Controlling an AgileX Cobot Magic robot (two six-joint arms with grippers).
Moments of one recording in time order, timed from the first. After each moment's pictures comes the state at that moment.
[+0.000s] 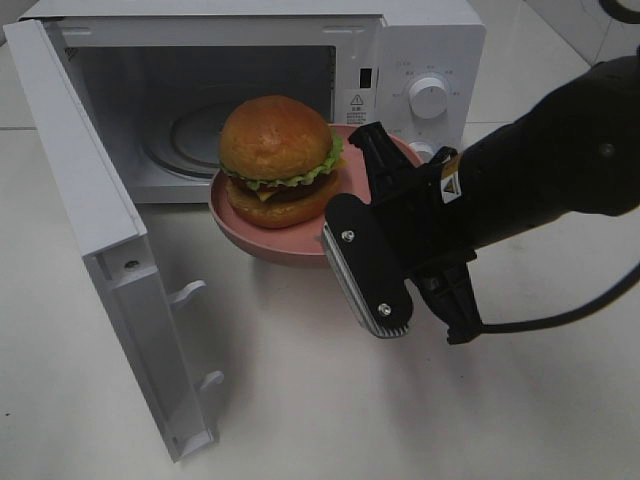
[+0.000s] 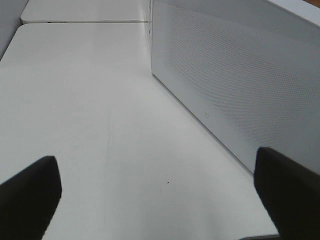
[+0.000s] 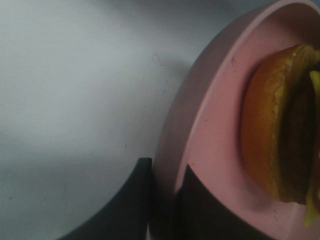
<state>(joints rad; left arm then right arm) -0.03 0.00 -0.50 -0.10 1.03 0.04 0.69 1.53 -0.79 0.00 0.18 -1.44</state>
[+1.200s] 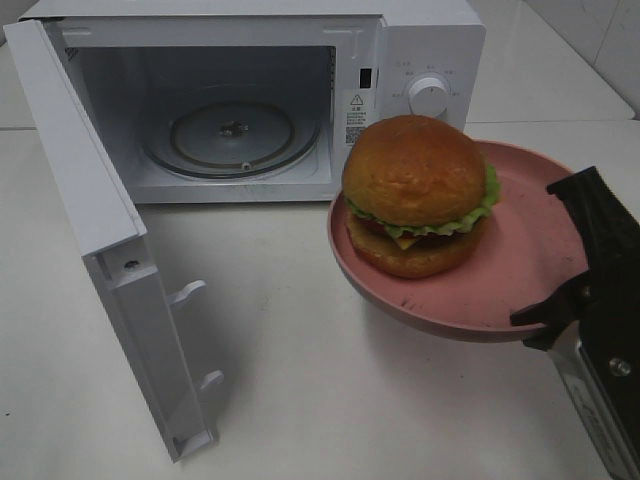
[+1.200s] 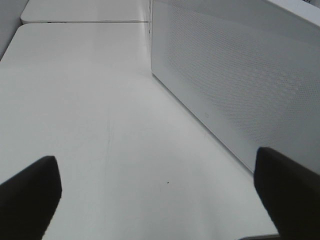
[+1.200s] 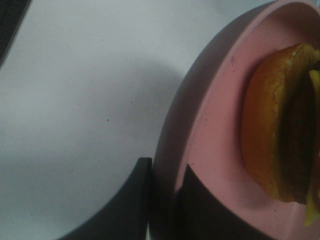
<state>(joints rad) -0.03 0.00 -0.50 -0.10 1.03 0.04 0.69 0.92 -0.44 -0.19 0.43 -1.25</state>
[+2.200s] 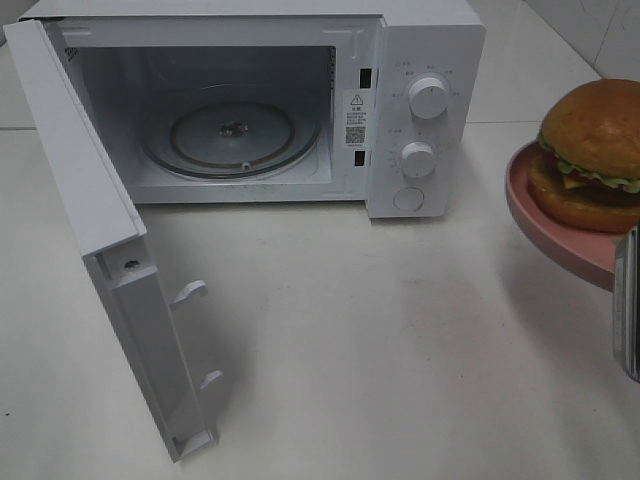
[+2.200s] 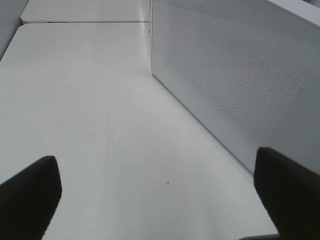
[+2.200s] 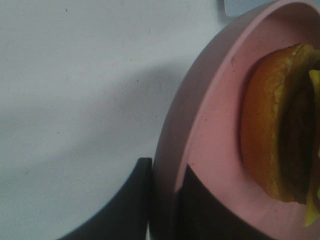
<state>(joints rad) -0.03 0.00 -0.50 -0.10 1.03 0.04 0.69 0.86 -0.41 -0.71 0.68 -0.28</state>
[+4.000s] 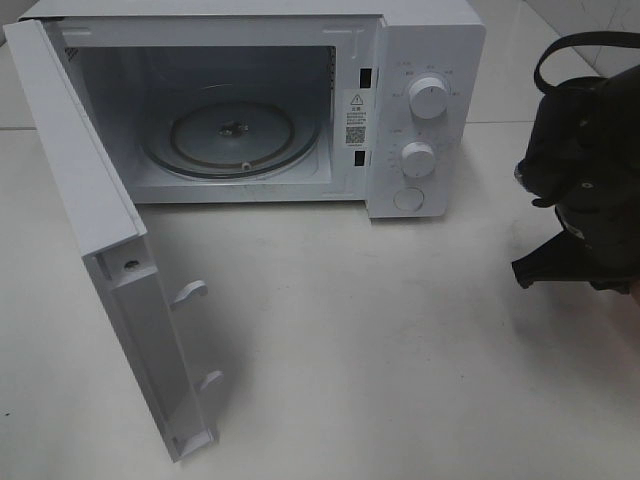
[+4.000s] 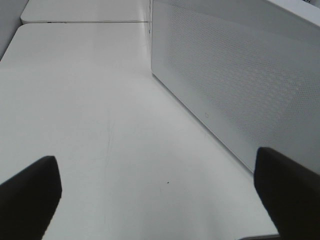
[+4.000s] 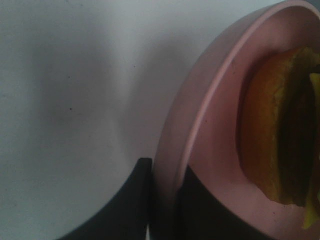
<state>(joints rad) -0.03 0.00 -0.50 -0.10 1.03 0.04 0.46 1.77 -0.86 -0.84 0.95 1.07</state>
